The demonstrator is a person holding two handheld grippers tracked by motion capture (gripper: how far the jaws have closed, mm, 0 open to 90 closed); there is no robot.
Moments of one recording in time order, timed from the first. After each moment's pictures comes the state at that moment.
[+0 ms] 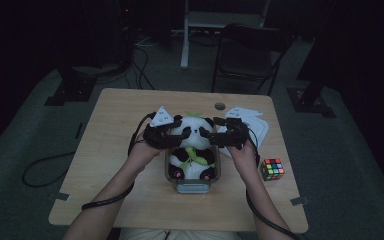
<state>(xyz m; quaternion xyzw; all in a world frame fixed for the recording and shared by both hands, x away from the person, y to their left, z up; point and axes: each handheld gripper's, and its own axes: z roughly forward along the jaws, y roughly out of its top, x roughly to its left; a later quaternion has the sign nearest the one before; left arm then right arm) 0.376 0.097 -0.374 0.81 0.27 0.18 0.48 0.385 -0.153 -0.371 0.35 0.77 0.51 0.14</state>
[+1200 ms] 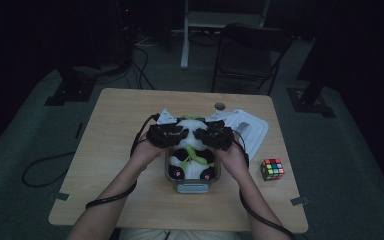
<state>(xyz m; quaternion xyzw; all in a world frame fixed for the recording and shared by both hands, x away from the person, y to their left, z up) 0.398 0.095 -0.403 0.83 0.32 0.16 0.43 0.394 -0.117 -0.394 0.35 0.82 0.43 0.13</state>
